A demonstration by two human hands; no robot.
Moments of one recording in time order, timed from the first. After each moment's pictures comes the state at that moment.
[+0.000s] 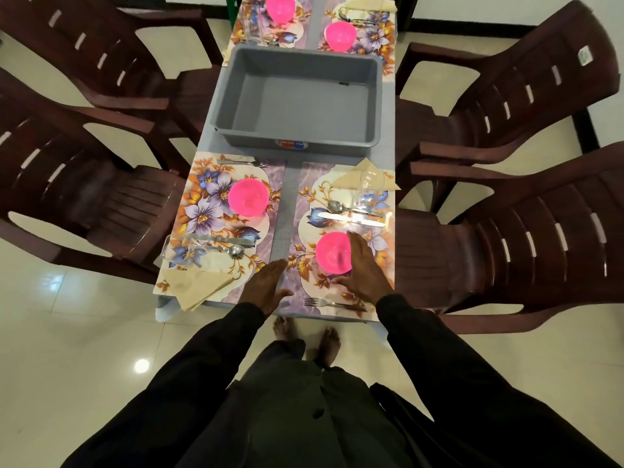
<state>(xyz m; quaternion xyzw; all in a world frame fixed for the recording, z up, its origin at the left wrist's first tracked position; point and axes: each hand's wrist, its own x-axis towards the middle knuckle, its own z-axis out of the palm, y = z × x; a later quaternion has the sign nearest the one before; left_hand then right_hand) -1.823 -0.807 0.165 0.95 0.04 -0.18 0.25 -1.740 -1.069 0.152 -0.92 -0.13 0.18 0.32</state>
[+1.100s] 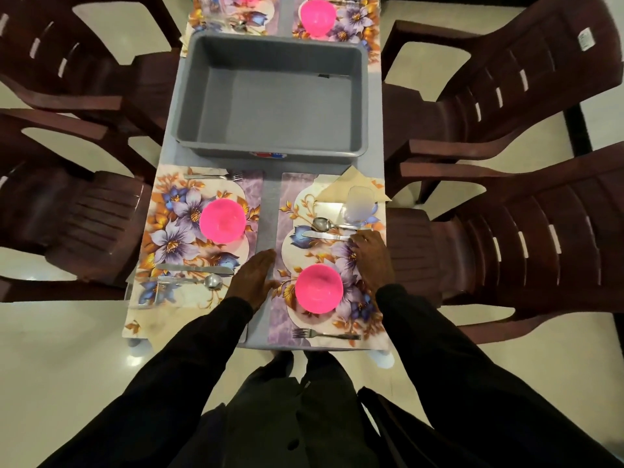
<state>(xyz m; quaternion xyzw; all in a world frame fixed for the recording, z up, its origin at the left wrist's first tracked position) -1.723 -0.793 0.147 0.95 -0.01 -0.17 0.25 -1.635 -1.102 0.101 -0.97 -0.15 0.06 0.17</state>
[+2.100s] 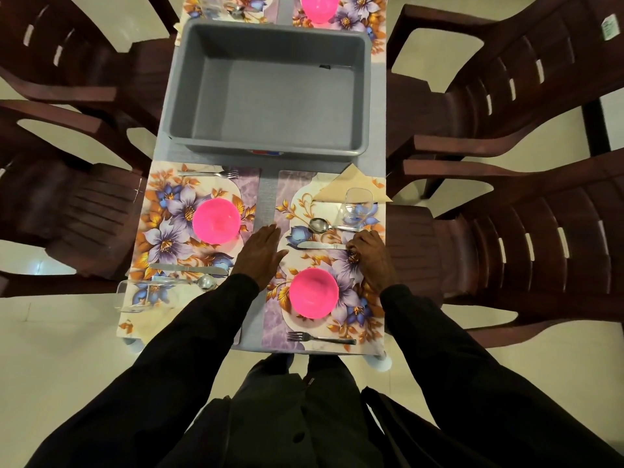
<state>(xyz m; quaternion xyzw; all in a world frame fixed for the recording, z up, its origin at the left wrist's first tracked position) -1.665 -0.814 0.145 0.97 -0.04 -0.13 0.21 -1.617 -1.120 0.081 -0.95 -0.23 0.06 0.20</state>
